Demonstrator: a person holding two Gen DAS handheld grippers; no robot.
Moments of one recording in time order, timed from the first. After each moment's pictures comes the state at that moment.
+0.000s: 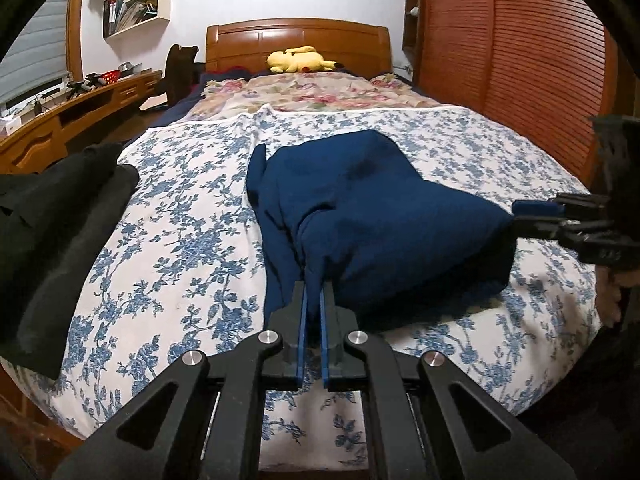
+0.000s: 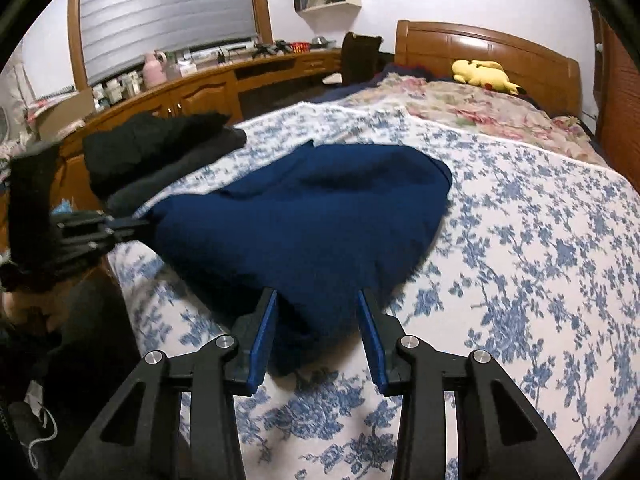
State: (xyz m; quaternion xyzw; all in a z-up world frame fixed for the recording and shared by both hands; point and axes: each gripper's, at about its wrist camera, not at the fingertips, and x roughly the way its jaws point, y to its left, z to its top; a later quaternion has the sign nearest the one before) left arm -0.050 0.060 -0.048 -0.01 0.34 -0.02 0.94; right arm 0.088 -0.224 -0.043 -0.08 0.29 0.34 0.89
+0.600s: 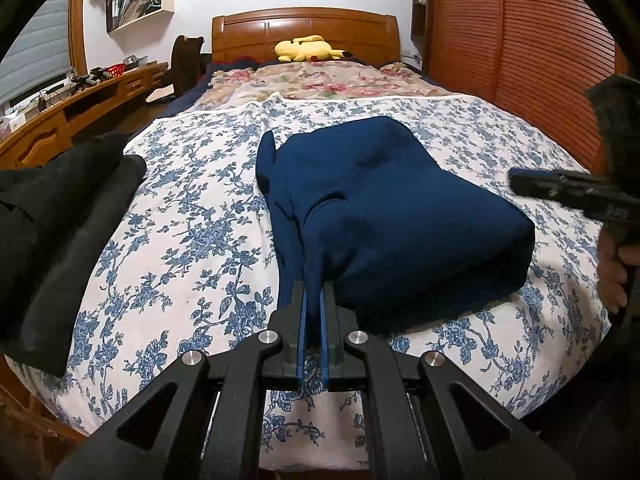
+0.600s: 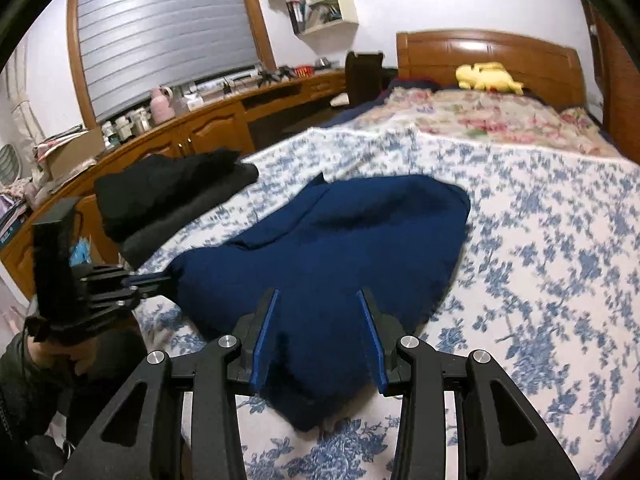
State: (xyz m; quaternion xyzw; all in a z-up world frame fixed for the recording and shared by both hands) left arm -0.046 0.064 -0.056 -0.01 0.35 0.00 0.94; right arm 0.113 -0.214 -0.050 -0.02 0.28 0.36 0.89
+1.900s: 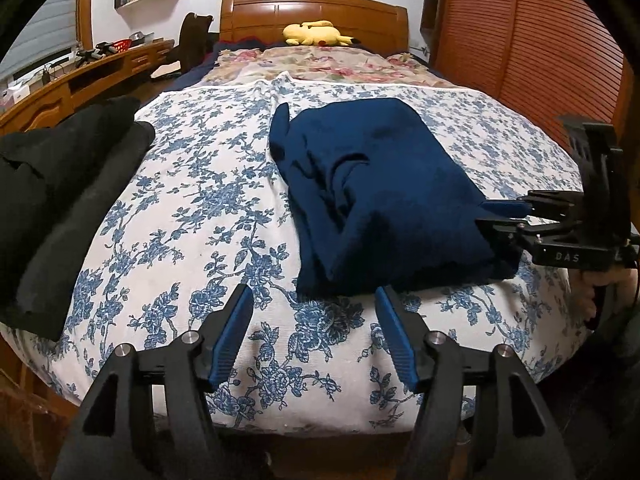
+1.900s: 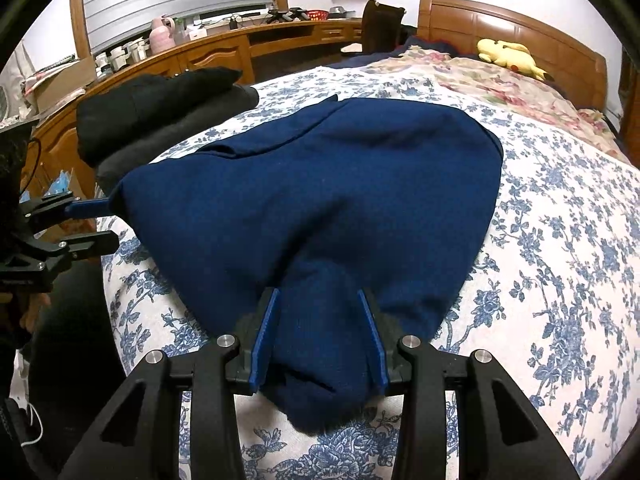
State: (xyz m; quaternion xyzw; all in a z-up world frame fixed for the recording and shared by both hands) left arm -0.065 0.082 -0.070 -0.04 0.38 0.00 0.92; right arm 0.120 -0.166 -0.095 -0.12 0.33 0.36 0.87
